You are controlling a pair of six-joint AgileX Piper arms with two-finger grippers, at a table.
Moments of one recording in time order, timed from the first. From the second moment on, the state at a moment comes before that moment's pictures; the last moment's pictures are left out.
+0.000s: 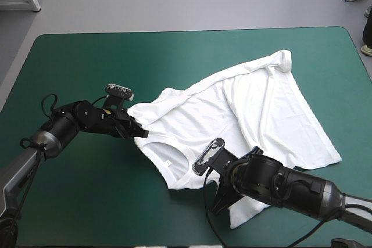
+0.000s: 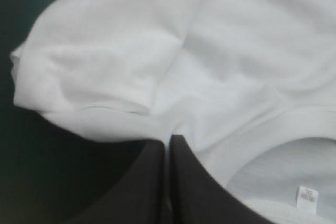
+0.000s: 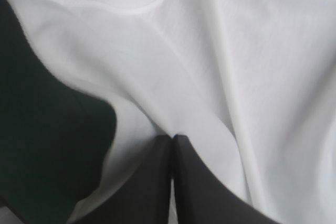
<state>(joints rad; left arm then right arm) -0.23 1.44 -0.96 -0.47 0.67 0.51 1.13 1.27 -0.99 -0.28 0.99 0.32</state>
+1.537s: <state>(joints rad) -0.23 1.23 -1.92 -0.48 1.03 0.45 1.13 1.14 -1.92 -0.57 1.24 0.06</state>
